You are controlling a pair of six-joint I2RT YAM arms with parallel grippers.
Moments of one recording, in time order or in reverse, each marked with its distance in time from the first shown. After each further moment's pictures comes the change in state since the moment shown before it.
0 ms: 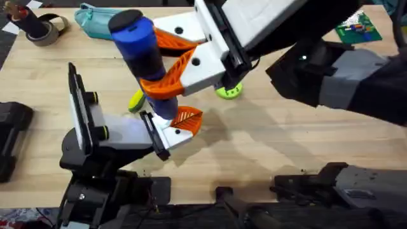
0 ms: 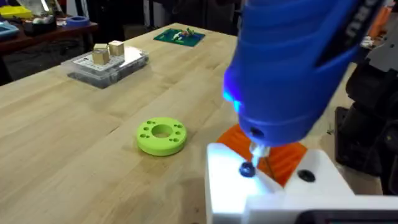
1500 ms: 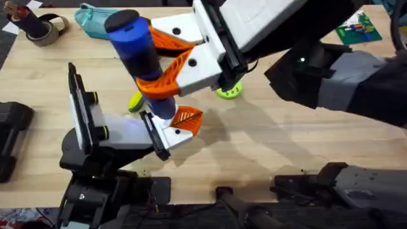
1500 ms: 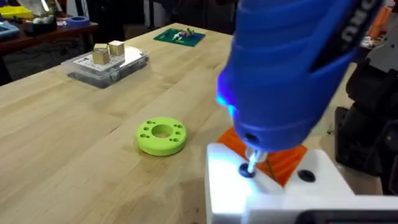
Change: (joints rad) left arm 0.000 0.000 0.000 0.000 0.000 0.000; right arm 0.013 0.000 -0.006 -0.001 0.034 -0.011
